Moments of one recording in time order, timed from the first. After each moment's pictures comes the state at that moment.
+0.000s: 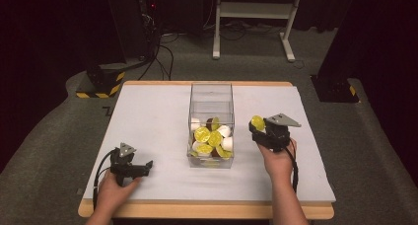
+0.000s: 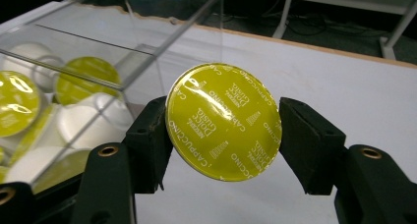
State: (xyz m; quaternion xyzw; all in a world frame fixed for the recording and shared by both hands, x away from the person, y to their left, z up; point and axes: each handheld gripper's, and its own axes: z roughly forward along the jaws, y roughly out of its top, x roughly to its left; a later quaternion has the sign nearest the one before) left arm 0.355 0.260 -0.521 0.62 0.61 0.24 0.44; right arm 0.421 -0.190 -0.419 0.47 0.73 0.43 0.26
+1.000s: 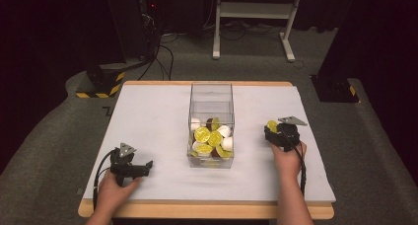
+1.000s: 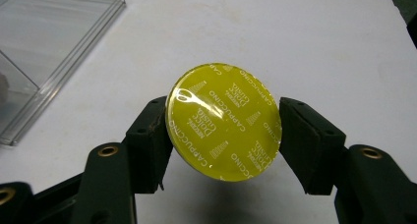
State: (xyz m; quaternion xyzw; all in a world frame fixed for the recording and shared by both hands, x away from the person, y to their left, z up) left arm 0.355 0.260 -0.521 0.62 0.61 0.24 0.44; right arm 0.456 -0.236 -0.471 0.55 0.71 0.35 0.27
